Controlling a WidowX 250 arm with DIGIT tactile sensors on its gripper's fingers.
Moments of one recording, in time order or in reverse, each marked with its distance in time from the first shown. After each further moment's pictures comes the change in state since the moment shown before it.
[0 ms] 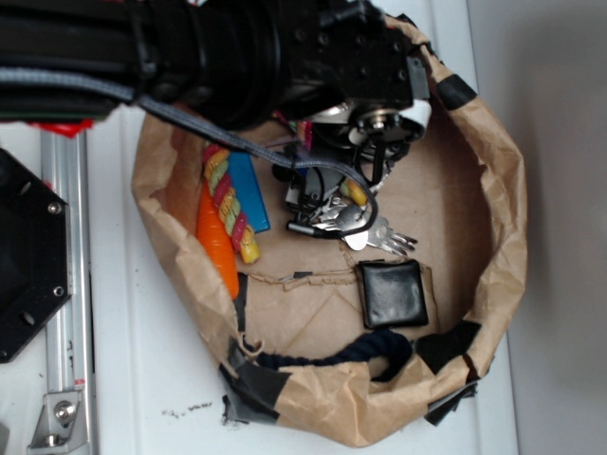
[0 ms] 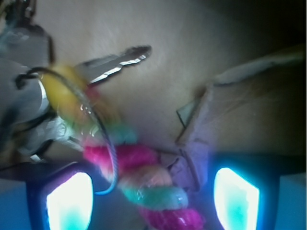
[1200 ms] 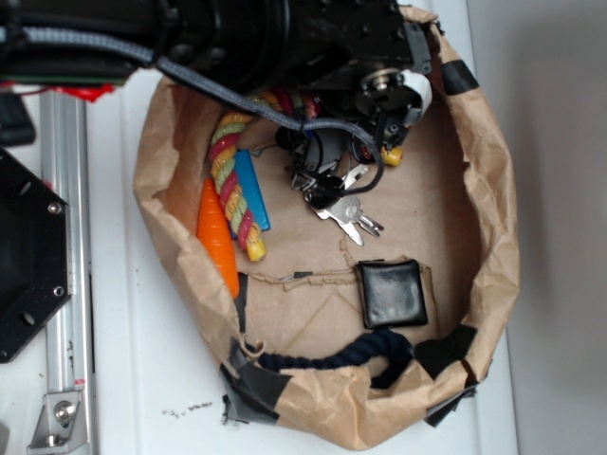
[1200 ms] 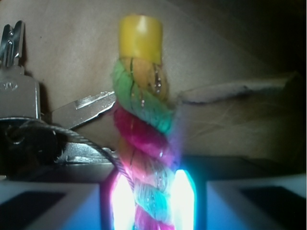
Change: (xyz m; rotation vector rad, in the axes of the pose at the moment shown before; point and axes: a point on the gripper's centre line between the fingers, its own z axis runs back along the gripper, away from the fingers) arm -0.002 0.012 -0.007 -0.029 -0.055 -0.123
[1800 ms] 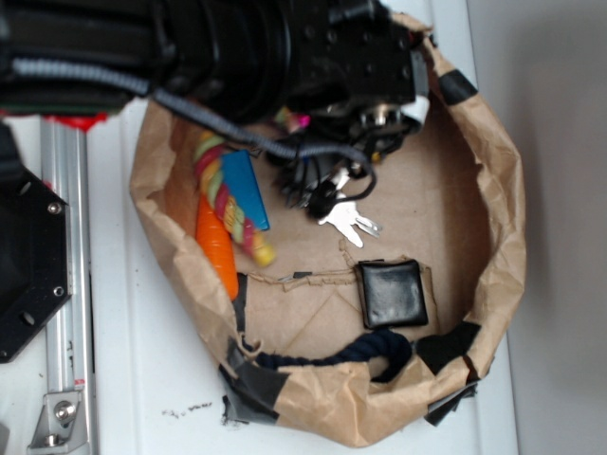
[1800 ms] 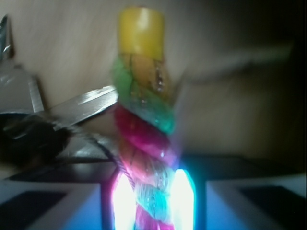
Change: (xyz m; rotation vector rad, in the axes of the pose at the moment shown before) arm -0.011 -0.016 0.019 0.029 0.160 0.169
